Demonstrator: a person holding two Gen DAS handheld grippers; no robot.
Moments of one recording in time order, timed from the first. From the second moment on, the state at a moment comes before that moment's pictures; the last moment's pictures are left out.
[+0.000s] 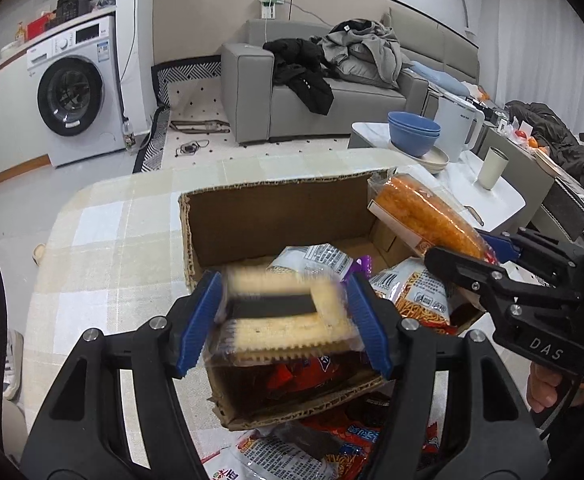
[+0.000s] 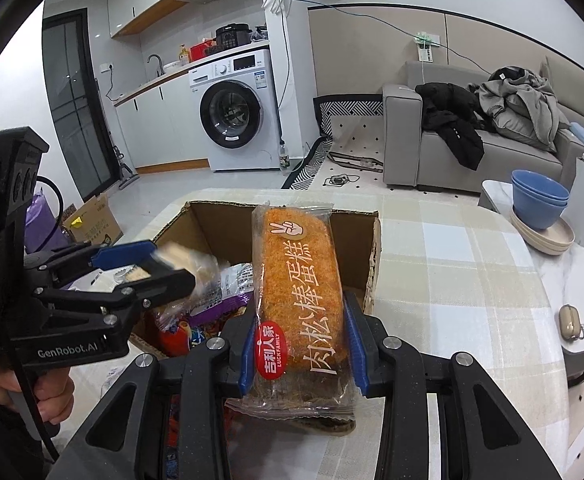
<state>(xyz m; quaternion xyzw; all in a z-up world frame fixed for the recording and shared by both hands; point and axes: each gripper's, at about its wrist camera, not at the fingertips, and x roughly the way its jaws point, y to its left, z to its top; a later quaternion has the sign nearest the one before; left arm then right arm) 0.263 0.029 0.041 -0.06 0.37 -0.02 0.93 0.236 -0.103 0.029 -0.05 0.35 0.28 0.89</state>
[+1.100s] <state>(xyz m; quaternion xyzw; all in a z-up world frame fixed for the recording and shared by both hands) 0.198 0.049 0.052 -0.08 0.37 -0.01 0.93 0.211 -0.121 0.035 -0.06 0.34 0.28 0.89</state>
